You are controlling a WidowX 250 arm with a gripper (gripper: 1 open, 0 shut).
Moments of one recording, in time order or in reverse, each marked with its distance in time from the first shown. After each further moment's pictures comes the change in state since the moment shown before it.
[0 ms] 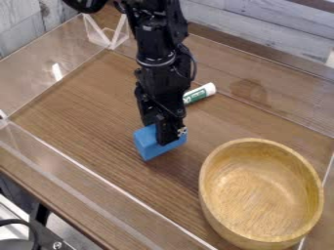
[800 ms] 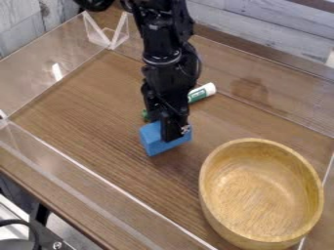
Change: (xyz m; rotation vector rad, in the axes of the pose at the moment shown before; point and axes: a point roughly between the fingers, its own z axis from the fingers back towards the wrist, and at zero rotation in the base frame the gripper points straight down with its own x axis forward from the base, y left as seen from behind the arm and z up) arm 0.010 0.002 0.000 0.015 -0.018 -0.060
